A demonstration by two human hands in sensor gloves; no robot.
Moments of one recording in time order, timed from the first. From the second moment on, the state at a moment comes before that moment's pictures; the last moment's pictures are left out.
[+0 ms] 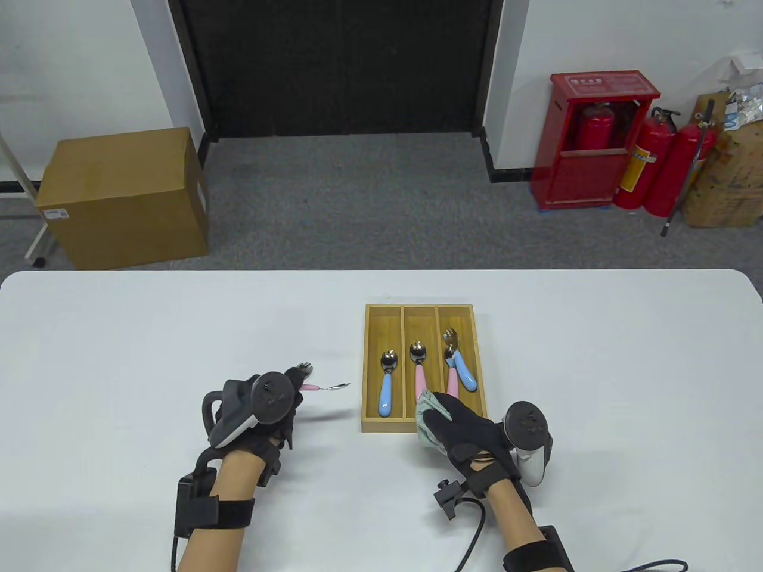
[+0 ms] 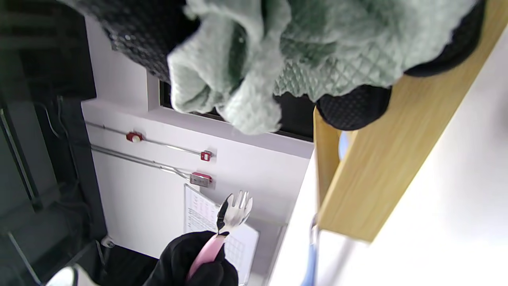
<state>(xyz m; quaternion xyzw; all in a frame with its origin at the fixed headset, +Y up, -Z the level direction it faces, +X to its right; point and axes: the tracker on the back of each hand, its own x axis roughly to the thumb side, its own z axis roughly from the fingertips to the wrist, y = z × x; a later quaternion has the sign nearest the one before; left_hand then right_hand) -0.198 -0.692 -0.380 0.06 -0.13 0.09 0.99 0.147 -0.780 -0.371 0.10 0.02 0.74 0.67</state>
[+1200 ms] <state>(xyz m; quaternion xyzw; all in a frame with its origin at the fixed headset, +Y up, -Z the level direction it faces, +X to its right) -0.132 -0.718 -0.312 0.08 -0.29 0.25 0.92 0.093 -0.763 -0.358 0.27 0.12 0.73 0.62</state>
